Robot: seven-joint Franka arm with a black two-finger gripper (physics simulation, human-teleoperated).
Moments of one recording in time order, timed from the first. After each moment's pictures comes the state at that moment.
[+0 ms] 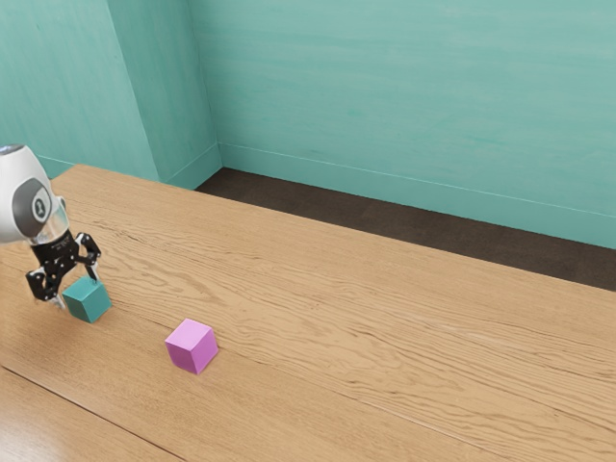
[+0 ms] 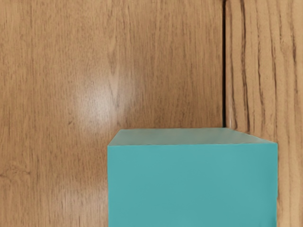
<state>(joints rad) 0.53 0.27 0.04 -2.09 -0.09 2.36 -0.93</state>
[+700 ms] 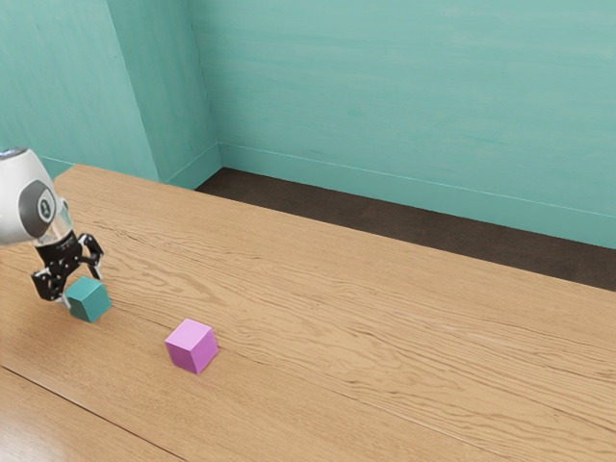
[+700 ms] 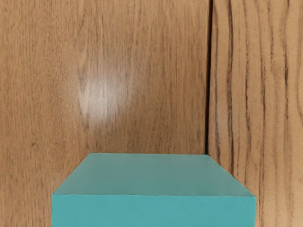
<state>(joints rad) 0.54 0.34 0.04 -2.03 -0.12 2.36 -0.93</state>
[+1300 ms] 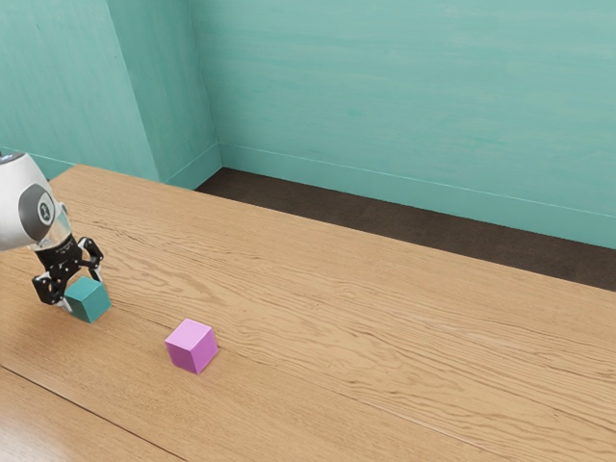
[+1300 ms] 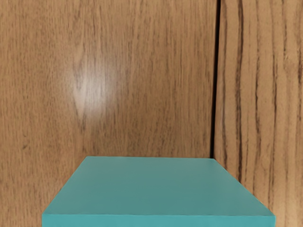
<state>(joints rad) 0.55 0.36 0.04 -2.02 -0.16 2.37 -0.90</state>
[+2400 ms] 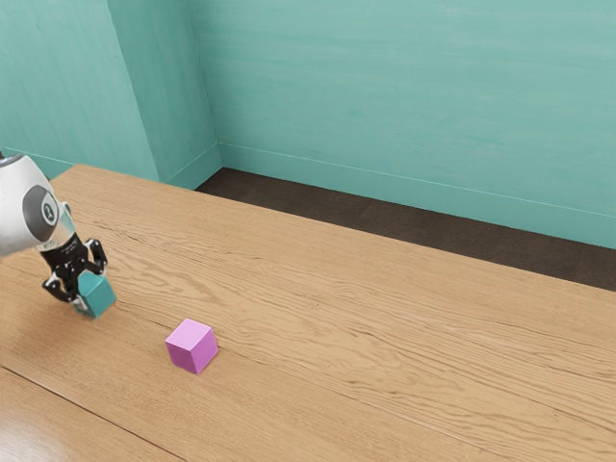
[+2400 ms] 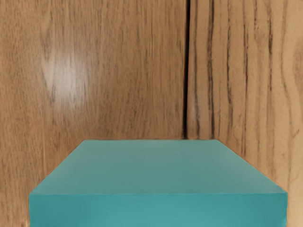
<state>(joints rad) 0.53 0.34 0.03 -2.05 -0.22 2.41 -0.85</state>
